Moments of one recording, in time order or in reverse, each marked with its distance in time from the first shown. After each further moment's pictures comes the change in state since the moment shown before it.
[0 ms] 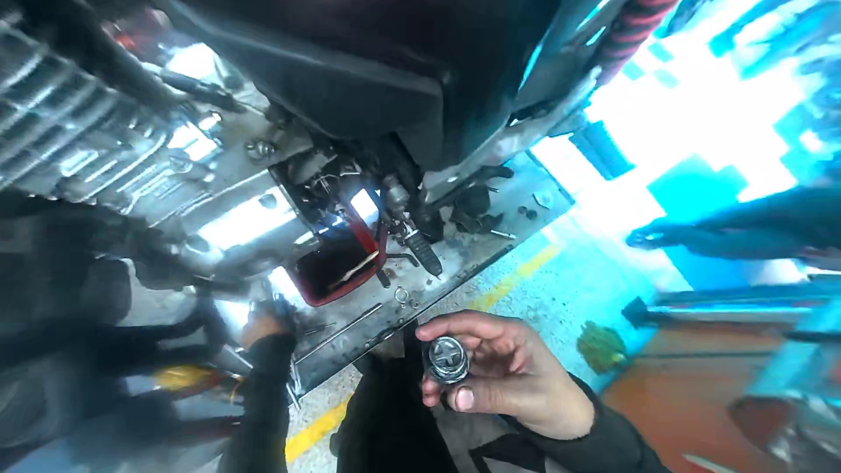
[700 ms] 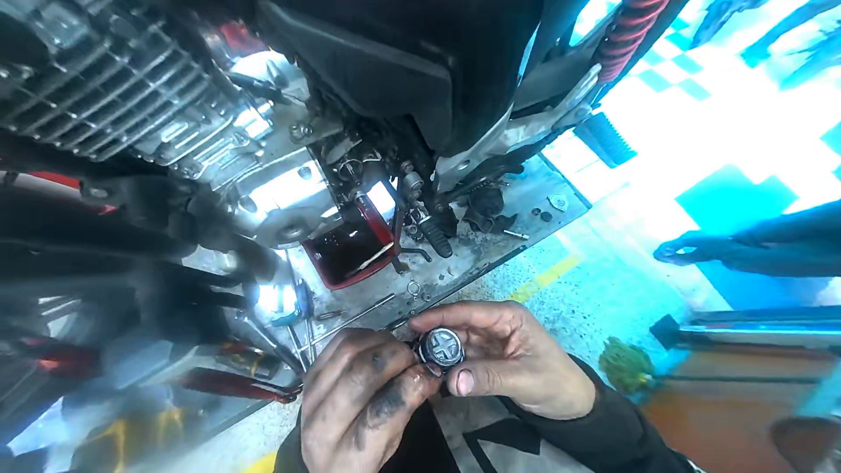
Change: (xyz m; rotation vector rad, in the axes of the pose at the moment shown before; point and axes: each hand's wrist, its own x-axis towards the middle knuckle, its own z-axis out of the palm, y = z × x) left_hand -0.195 0.085 -0.162 -0.809 0.495 1.258; right_hand -0.015 -0.002 0.025 -0.066 -0.118 -0.051
